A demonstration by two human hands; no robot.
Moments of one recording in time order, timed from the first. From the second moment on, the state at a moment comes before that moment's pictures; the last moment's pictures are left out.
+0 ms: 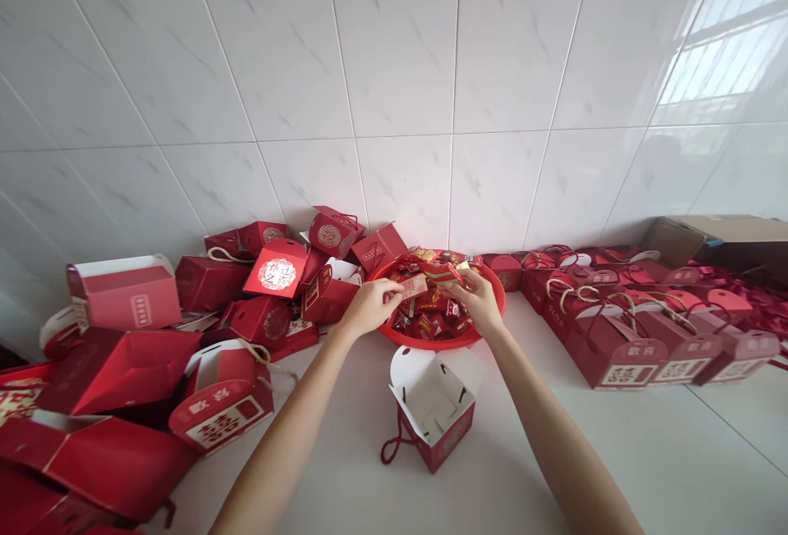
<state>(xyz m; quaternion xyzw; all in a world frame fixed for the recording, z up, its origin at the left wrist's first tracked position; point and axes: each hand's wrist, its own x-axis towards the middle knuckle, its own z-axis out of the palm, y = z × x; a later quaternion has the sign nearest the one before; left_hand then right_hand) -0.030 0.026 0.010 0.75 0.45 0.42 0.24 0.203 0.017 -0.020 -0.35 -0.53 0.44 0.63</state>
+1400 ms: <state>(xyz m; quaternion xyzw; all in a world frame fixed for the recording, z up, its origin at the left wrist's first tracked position) -0.032 0.018 0.009 0.79 0.49 0.29 0.23 0.204 0.008 -0.011 -0.29 -0.50 0.52 0.63</state>
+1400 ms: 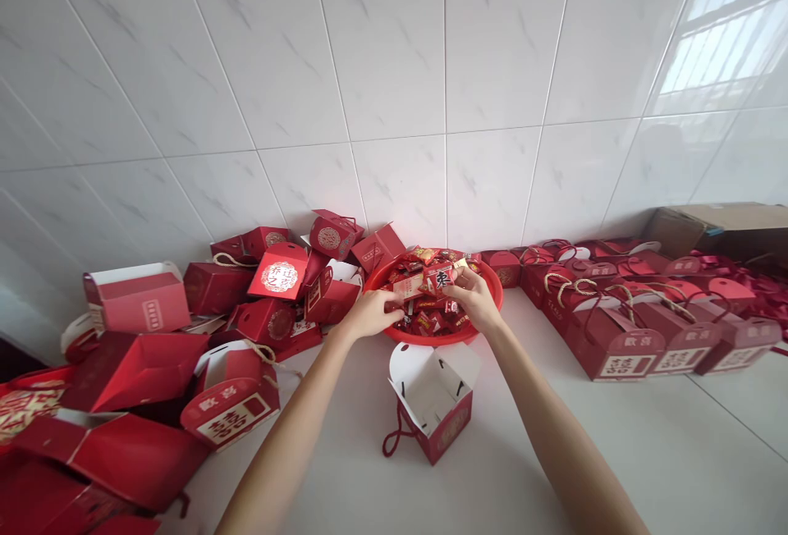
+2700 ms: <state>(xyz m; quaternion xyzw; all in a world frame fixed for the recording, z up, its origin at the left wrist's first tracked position) 0.022 0.031 -0.011 0.77 0.39 0.30 0.40 0.205 0.006 -0.006 -0.32 -0.44 0.55 0.64</state>
